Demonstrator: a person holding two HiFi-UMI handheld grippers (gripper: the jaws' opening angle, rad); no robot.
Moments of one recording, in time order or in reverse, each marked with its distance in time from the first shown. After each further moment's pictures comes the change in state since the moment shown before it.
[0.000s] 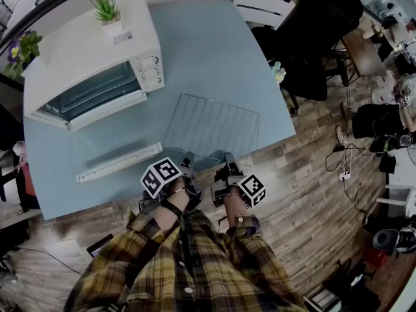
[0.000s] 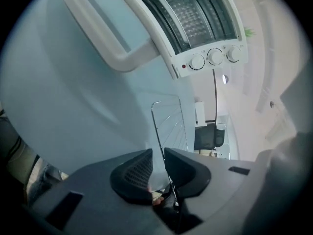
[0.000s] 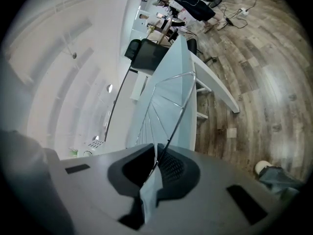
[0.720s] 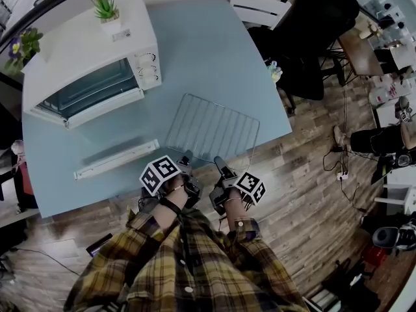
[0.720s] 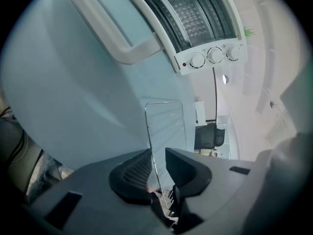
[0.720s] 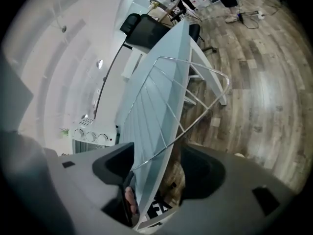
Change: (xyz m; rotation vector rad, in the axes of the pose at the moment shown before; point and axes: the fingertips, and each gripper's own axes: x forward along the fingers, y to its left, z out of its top) left arm 0.001 0.004 -0.009 -0.006 -0.002 0.007; right arm -0.022 -0.017 -0.035 -0.064 0.265 -0.147
